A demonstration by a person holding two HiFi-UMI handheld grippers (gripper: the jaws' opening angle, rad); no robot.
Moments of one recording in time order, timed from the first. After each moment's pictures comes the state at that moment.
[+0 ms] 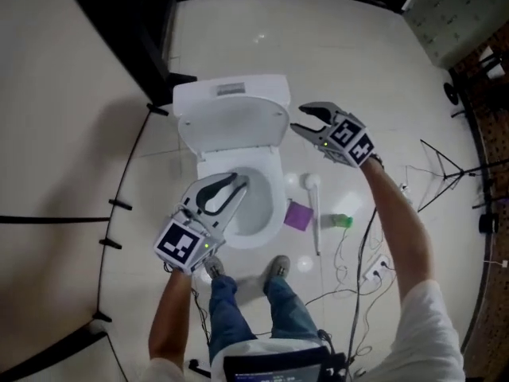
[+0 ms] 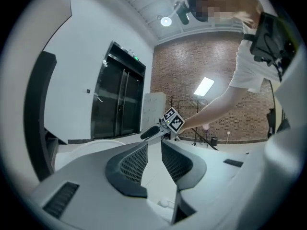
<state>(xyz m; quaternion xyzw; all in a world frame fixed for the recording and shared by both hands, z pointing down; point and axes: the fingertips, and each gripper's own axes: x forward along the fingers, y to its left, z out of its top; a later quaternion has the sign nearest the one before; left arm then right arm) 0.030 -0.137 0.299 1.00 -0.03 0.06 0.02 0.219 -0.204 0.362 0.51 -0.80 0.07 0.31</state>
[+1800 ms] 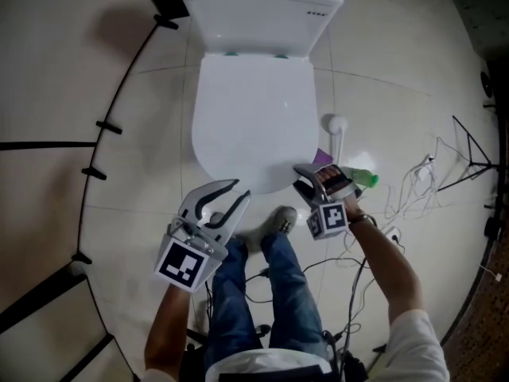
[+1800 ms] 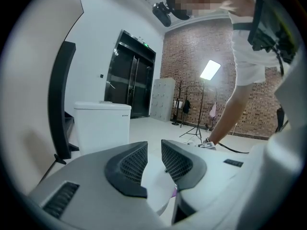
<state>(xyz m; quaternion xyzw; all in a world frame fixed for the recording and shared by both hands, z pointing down) -0.078 -0.014 0.486 0.98 -0.09 0.15 0.05 0.022 0.049 0.704 0.30 -0.76 -0.13 0.56</state>
